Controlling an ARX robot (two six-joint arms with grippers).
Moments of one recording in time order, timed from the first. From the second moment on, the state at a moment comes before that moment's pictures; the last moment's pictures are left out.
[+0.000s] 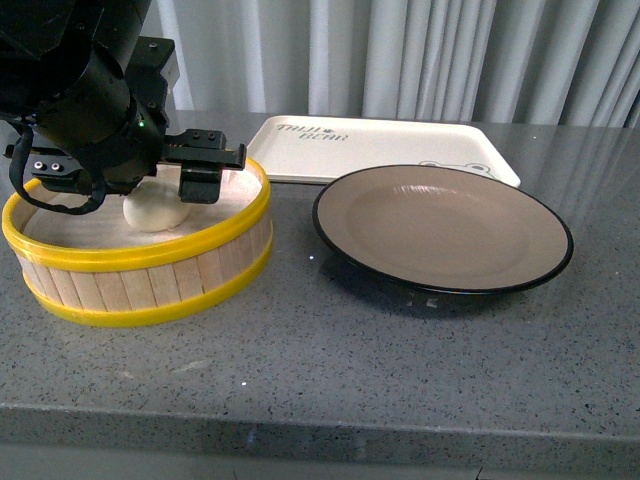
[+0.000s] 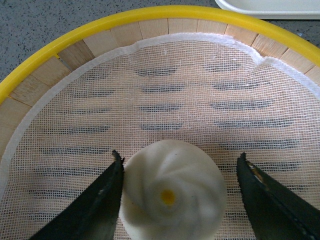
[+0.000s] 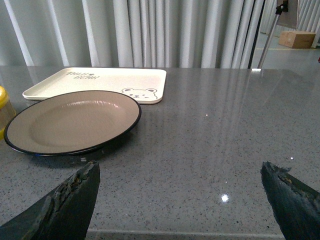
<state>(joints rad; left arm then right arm) -0.26 1.91 1.32 -0.10 -0.27 -0.11 0.00 0.00 0.01 0.00 0.00 0.00</state>
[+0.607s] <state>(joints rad) -0.26 1.85 1.32 -0.11 -0.22 -0.10 0.00 0.00 0.01 0.00 0.00 0.00</state>
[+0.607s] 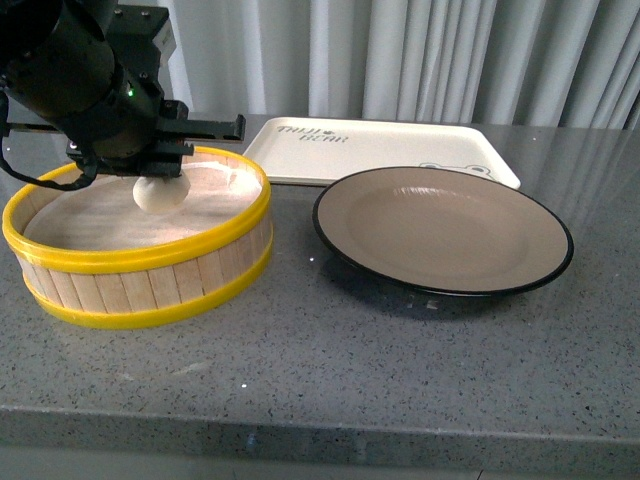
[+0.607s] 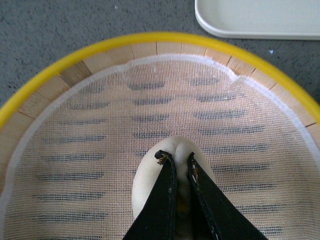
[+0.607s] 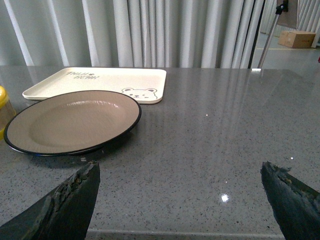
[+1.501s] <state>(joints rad) -0.71 1.98 1.61 -0.23 -0.23 -0.03 0.00 0.00 0.01 0.00 0.00 0.00</state>
